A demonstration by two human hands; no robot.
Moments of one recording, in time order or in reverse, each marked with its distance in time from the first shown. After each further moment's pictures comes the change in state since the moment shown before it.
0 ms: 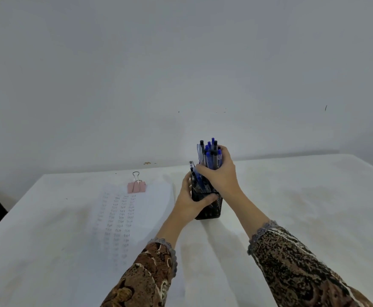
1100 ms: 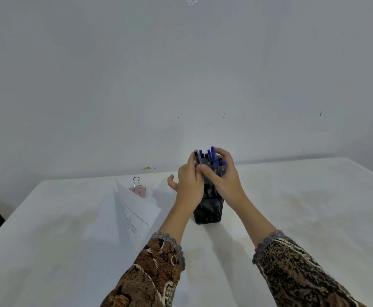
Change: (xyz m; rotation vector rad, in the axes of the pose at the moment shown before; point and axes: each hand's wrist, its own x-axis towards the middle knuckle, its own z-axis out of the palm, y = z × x) left_hand 0.017 0.068 0.009 0.467 0.351 0.120; right_hand -0.008 -0.002 -0.007 0.124 -0.086 -0.093
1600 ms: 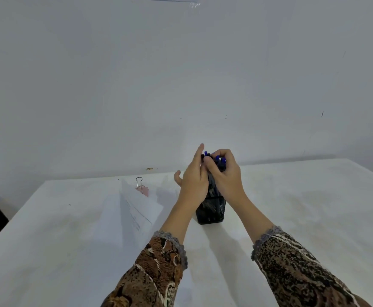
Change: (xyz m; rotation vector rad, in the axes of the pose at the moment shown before) left_hand -0.004 0.014 -0.013 -0.072 -0.083 0.040; right_hand 0.005 -0.008 0.009 -0.049 0.119 -0.059
